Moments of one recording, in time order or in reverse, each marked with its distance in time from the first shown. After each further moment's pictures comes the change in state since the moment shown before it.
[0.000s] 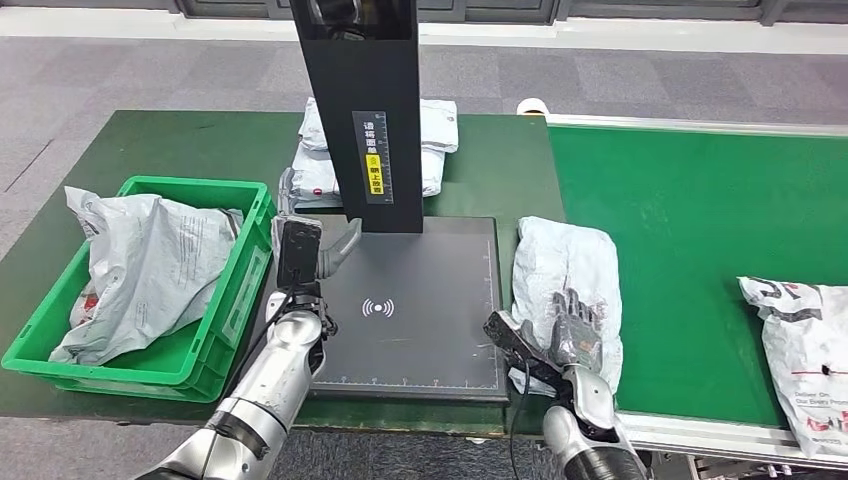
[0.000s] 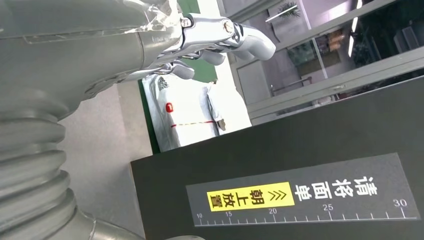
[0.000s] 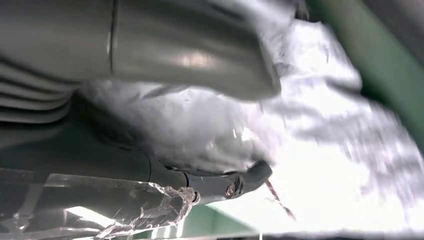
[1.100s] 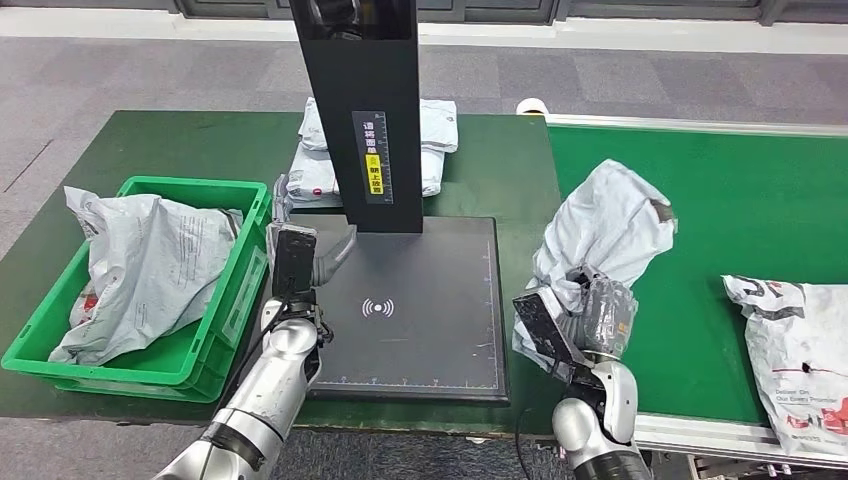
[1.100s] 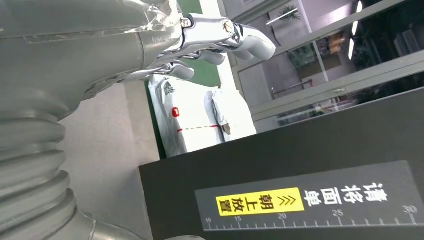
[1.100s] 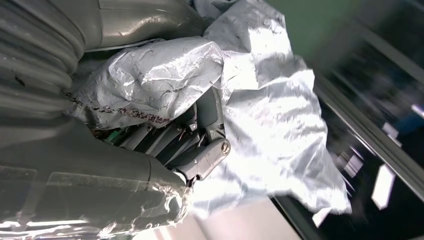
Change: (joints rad) left arm 0.046 0.008 0.000 -0.054 -0.011 0.009 0.003; right arm 0.058 0.005 -0.021 -0.289 -0.249 -0.401 -0.334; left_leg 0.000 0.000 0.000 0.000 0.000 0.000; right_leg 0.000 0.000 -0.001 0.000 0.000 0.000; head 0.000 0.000
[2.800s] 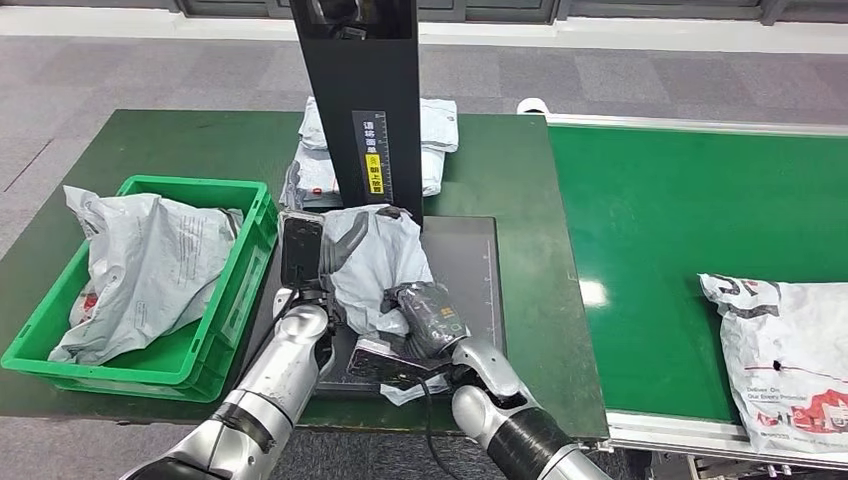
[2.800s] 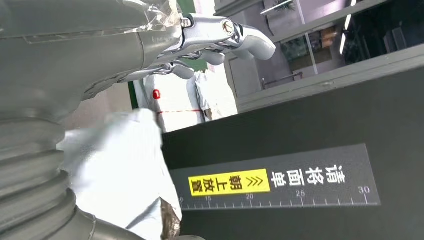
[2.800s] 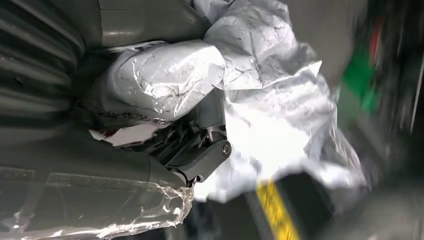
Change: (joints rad) left arm -0.078 -0.022 -0.019 0.095 0.095 0.013 -0.071; right arm -0.274 0.107 0.501 0.389 -0.136 0.283 -0.187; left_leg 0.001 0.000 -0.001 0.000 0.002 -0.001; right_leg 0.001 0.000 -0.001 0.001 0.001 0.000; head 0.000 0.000
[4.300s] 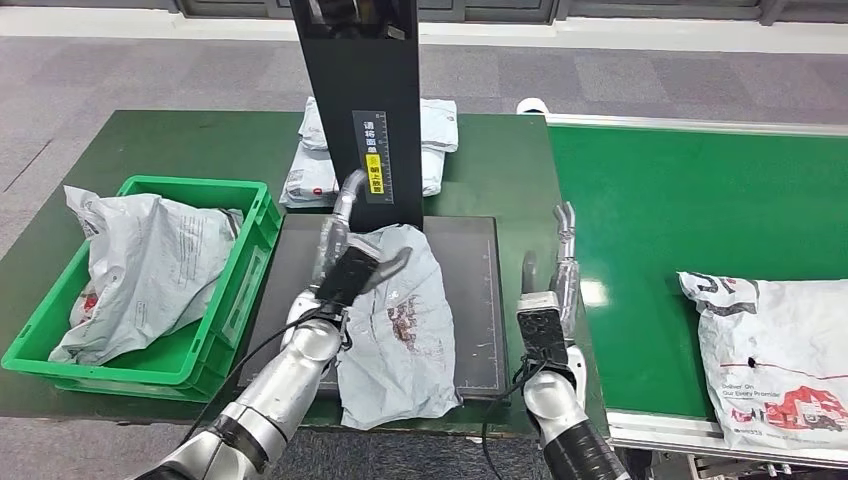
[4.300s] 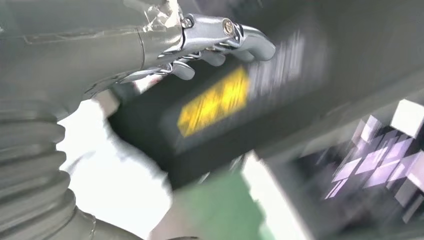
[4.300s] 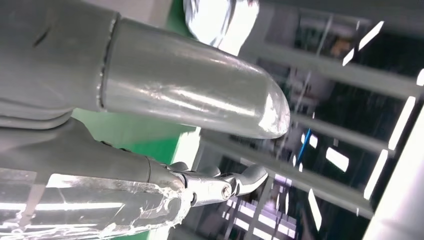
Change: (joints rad) left arm 0.036 0.058 -0.209 -0.042 -0.258 -0.174 0.135; right arm 0.159 -0.068 -0.338 -0.255 -0.564 -0.296 -0.366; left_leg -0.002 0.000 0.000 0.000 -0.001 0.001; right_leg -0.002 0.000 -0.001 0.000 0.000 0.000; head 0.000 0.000
